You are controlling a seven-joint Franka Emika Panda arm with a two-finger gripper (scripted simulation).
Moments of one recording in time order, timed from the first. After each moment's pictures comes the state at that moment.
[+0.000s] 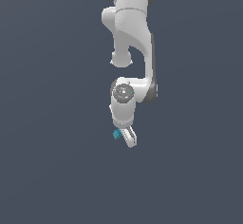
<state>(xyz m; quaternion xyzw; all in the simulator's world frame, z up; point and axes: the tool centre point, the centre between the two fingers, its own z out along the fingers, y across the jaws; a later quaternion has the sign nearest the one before) 0.033 0.007 0.033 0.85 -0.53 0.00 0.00</state>
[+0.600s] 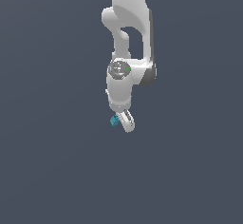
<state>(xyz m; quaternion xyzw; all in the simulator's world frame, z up) -0.009 -0.006 0.092 0.85 -0.53 0.00 0.00</state>
